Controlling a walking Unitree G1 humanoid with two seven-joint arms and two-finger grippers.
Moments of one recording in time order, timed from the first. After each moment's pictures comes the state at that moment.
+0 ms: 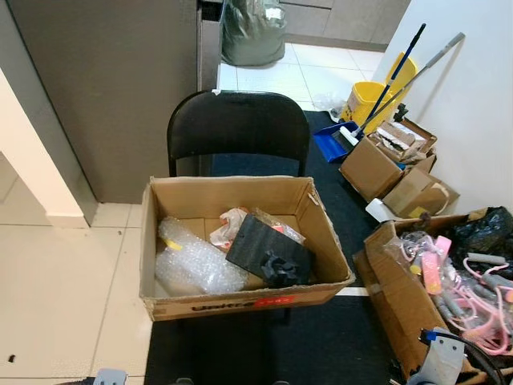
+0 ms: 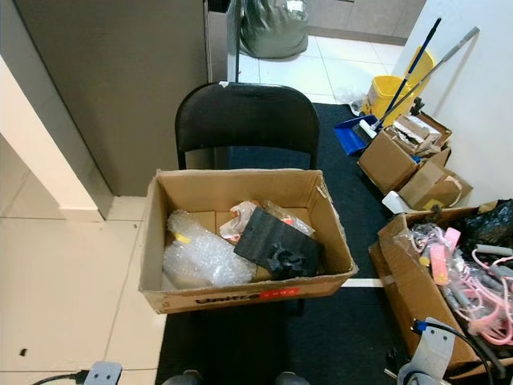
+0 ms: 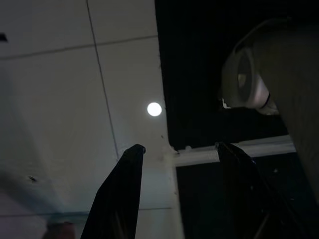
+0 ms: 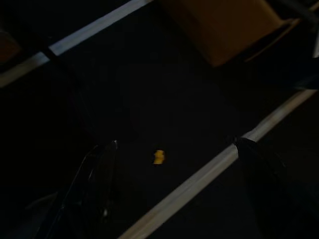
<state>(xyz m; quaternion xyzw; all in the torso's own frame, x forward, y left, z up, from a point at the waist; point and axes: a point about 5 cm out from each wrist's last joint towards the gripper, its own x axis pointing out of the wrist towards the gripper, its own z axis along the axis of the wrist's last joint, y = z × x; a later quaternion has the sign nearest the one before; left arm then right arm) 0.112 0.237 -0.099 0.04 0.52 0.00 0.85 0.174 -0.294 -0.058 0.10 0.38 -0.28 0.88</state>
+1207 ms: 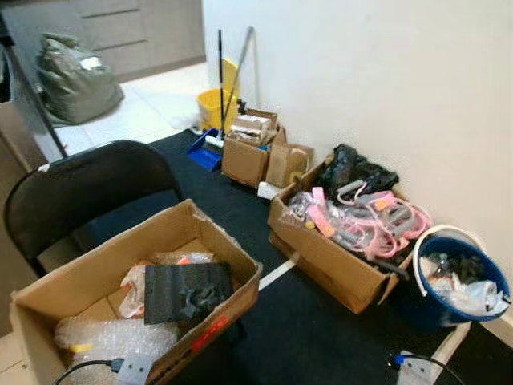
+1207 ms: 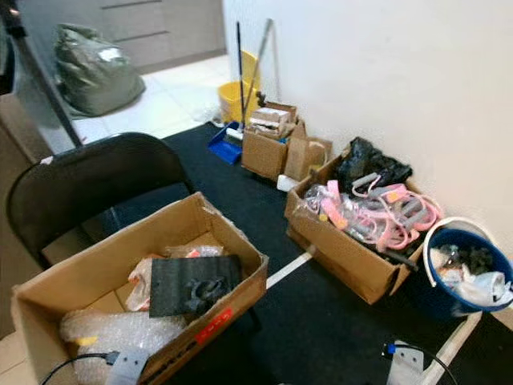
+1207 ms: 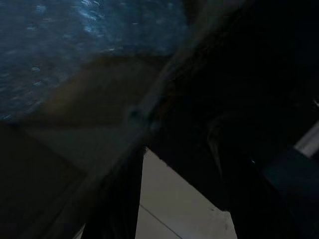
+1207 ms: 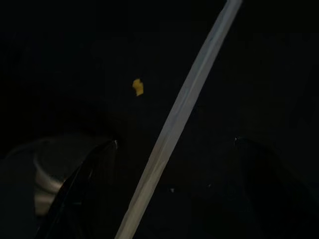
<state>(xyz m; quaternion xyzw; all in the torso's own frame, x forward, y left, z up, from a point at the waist) 0.131 0.216 -0.099 0.06 0.51 -0.07 0.85 0.148 -0.255 -0.086 0.07 0.48 -0.23 0.85</state>
